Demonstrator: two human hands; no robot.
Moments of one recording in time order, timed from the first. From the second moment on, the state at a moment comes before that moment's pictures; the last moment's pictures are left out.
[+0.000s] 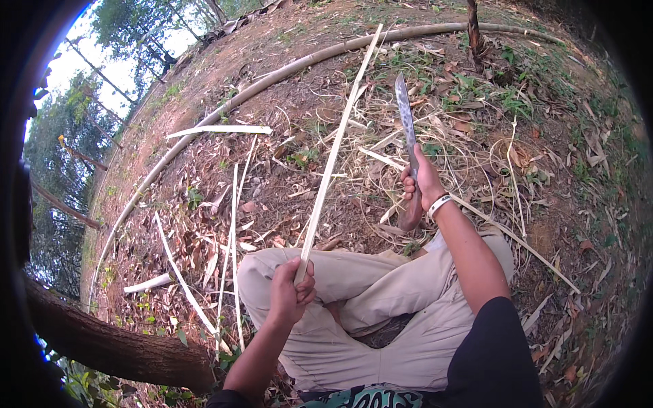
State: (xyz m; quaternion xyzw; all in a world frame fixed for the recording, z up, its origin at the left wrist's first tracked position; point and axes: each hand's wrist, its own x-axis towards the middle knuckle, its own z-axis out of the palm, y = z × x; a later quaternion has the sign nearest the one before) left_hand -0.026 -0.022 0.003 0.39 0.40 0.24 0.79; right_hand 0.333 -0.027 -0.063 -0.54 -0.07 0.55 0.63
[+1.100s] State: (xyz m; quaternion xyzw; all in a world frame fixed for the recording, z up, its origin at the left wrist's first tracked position) left_hand 0.077 0.052 -0.072 0.44 0.40 0.25 0.76; right_hand 0.249 -0.031 -0.053 -0.72 -0.64 0.12 0.22
